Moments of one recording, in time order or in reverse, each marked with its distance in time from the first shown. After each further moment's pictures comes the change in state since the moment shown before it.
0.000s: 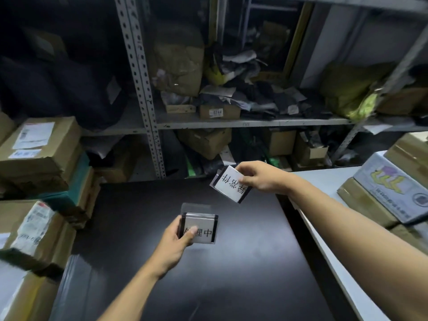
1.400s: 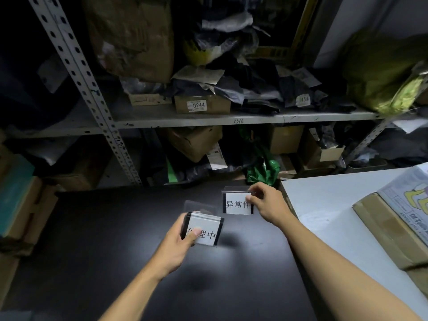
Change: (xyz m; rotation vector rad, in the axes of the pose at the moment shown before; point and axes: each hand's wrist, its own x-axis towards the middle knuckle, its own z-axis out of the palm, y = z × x) left_hand 0.158 -0.030 0.064 0.072 -0.037 -0.055; right_hand 0.088 0.194 0.024 0.181 0.375 0.352
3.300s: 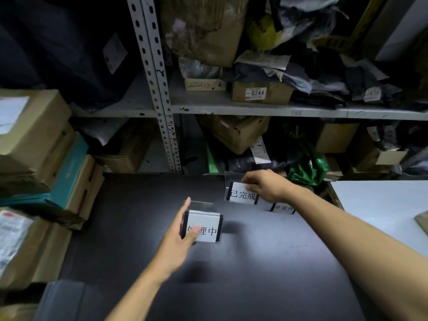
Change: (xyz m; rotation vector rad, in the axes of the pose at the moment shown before) left_hand -0.038 -0.042 -0.108 -0.044 0.196 0.000; right_hand 0.042 -0.104 0.087 -0.460 -0.421 -0.389
